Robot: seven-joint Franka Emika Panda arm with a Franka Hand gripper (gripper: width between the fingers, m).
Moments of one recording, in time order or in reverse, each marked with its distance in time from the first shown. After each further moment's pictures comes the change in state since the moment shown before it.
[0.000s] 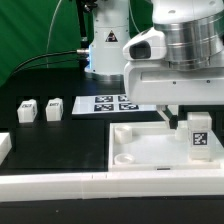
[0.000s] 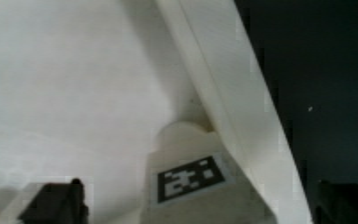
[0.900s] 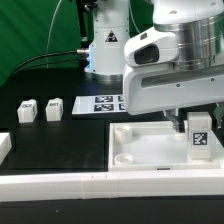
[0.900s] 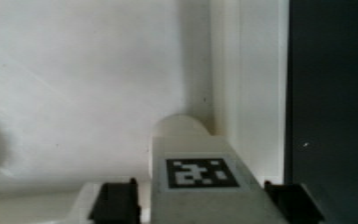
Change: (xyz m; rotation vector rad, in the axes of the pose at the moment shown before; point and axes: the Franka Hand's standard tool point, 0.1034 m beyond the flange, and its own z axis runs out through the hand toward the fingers) arm 0.002 0.002 0.000 -0.017 0.005 -0.307
